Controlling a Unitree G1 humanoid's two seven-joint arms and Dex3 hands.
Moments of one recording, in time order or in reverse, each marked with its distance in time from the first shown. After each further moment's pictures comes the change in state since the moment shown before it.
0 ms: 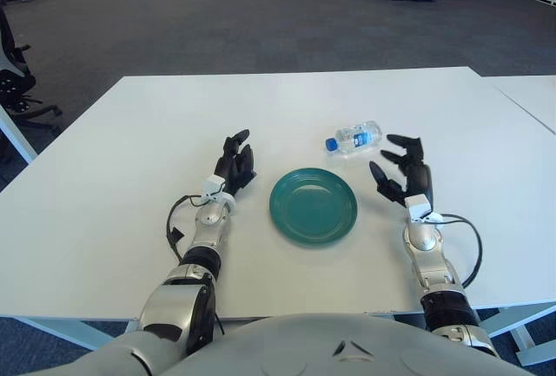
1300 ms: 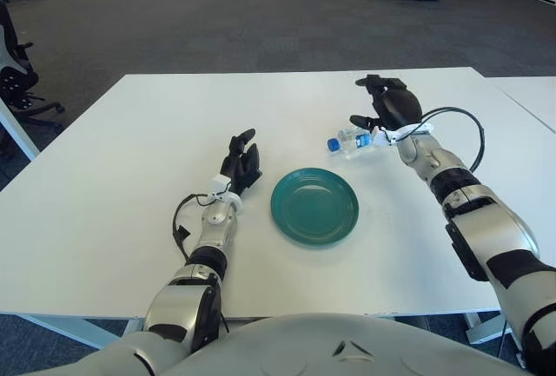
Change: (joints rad) left arm 0.004 -0.031 0.000 -0.018 0.004 -0.007 0.010; right arm -0.793 -0.224 0.471 0.952 -0.394 0.075 -0.039
